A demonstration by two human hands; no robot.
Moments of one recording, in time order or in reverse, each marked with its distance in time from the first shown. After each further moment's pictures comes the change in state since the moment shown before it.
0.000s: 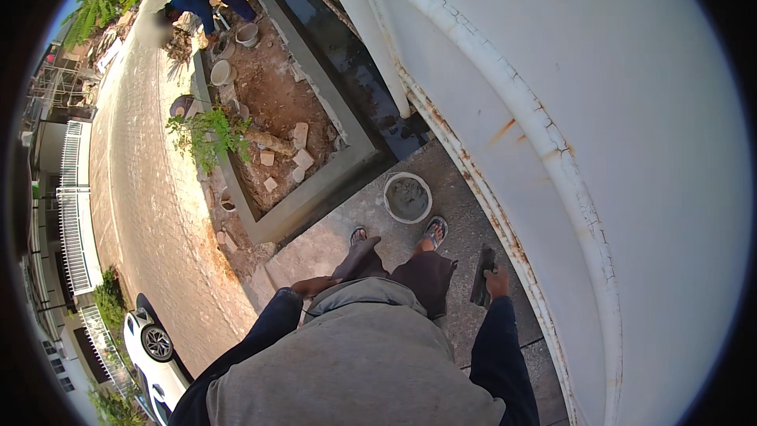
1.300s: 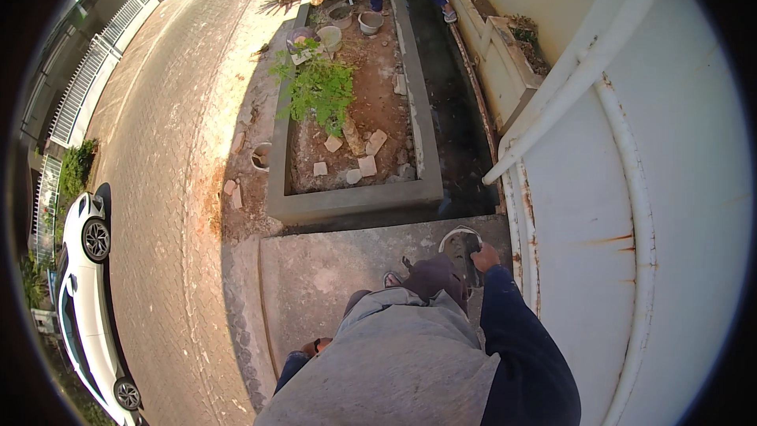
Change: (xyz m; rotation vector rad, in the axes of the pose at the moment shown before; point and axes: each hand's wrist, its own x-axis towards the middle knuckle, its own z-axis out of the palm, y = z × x) left_hand 0.000 -0.331 0.084 -0.952 -0.012 0.336; right_hand -0.016 -0.322 0.255 -0.641 -0.254 -0.614
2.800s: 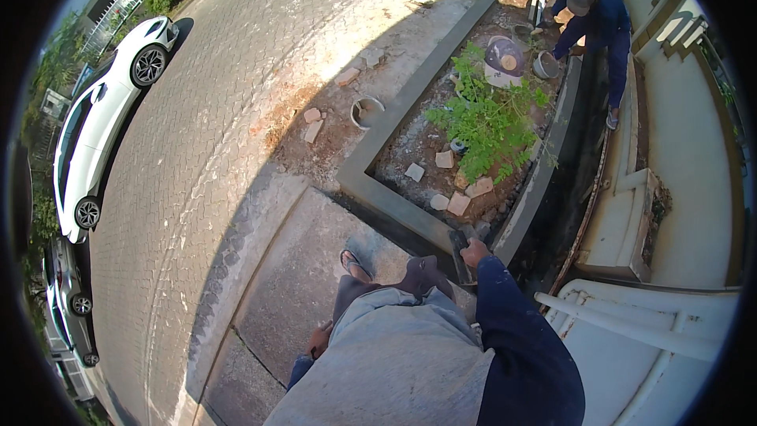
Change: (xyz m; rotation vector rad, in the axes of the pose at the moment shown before) left_hand 0.033 0.060 -0.120 -0.510 0.920 0.194; right_hand 0.223 -0.457 0.183 -0.427 -0.433 -0.466
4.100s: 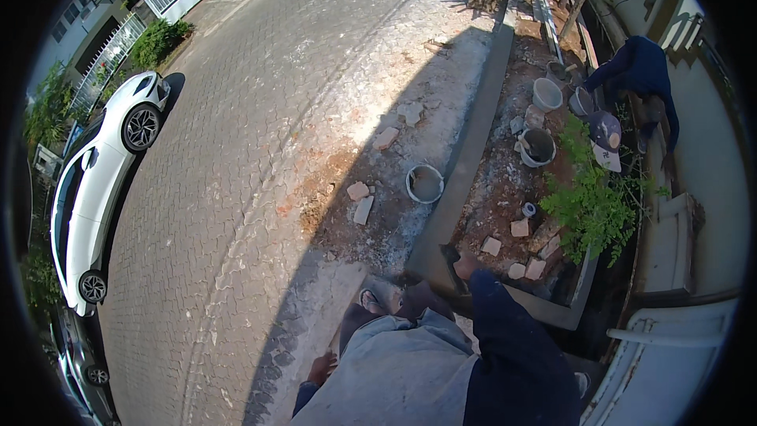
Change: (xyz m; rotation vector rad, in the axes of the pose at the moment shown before) left_hand 0.406 0.152 -0.447 -0.220 -0.035 -0.203; right_hand 0.321 -0.473 0.182 0.051 0.097 -0.071
